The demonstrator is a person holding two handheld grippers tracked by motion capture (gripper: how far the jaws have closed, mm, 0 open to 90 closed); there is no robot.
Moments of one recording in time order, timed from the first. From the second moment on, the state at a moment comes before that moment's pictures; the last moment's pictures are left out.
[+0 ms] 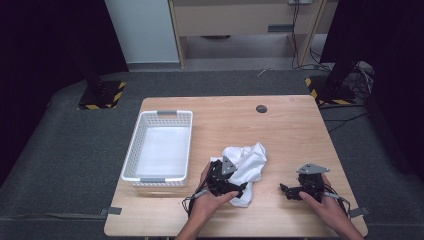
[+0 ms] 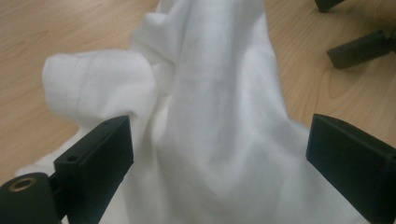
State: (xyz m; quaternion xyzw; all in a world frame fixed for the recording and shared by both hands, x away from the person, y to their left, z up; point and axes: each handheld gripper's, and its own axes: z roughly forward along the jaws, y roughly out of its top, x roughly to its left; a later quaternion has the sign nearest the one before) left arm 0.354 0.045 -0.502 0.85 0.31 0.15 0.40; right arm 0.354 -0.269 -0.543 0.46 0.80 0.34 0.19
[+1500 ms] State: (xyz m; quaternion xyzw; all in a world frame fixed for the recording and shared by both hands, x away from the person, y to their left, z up) left arm 0.318 0.081 -0.493 0.83 0.36 0.16 0.39; right arm 0.328 -0.219 -0.509 0.33 0.83 0.40 0.19
